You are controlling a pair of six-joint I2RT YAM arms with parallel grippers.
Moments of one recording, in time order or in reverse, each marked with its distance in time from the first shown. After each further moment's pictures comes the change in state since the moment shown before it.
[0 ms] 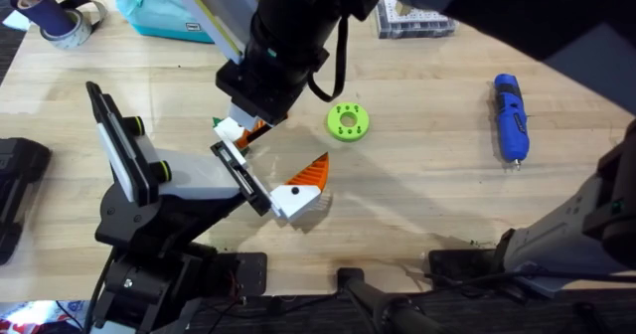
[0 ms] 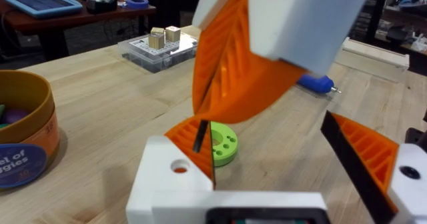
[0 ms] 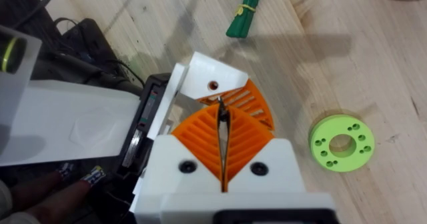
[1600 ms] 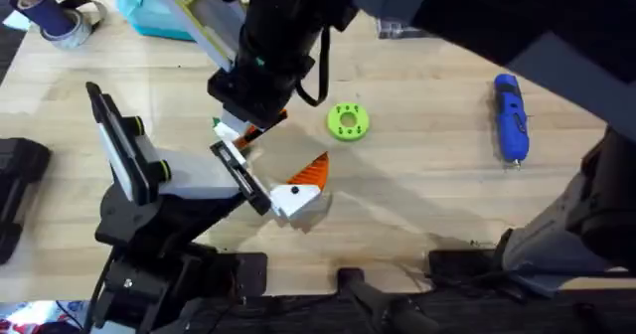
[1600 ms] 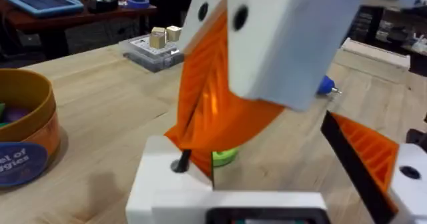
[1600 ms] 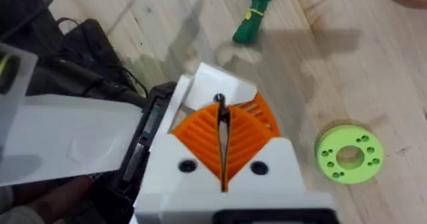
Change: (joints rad) left arm 0.000 0.000 0.000 0.000 -0.003 -0.004; right arm 0.010 0.037 0.000 0.034 -0.019 -0.008
